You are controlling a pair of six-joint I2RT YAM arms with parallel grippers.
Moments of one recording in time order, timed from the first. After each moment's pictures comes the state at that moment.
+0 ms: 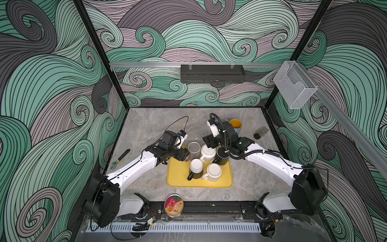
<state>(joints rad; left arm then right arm) -0.54 1.28 0.83 -0.39 0.20 -0.07 0.68 1.43 1.06 -0.27 0.05 0.09</state>
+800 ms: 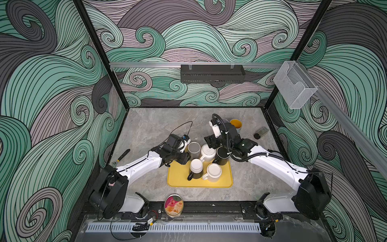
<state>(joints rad) -0.57 1.40 0.78 -0.32 0.18 -0.06 0.69 1.38 1.03 -0.27 0.09 0.11</state>
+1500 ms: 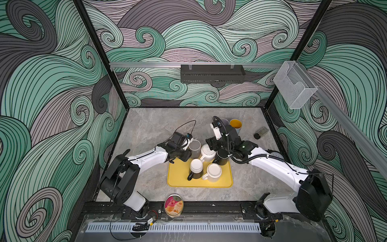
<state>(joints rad) -0.58 1.53 0.85 -0.28 0.17 -0.01 0.69 1.36 0.99 -0.27 0.10 0.13</state>
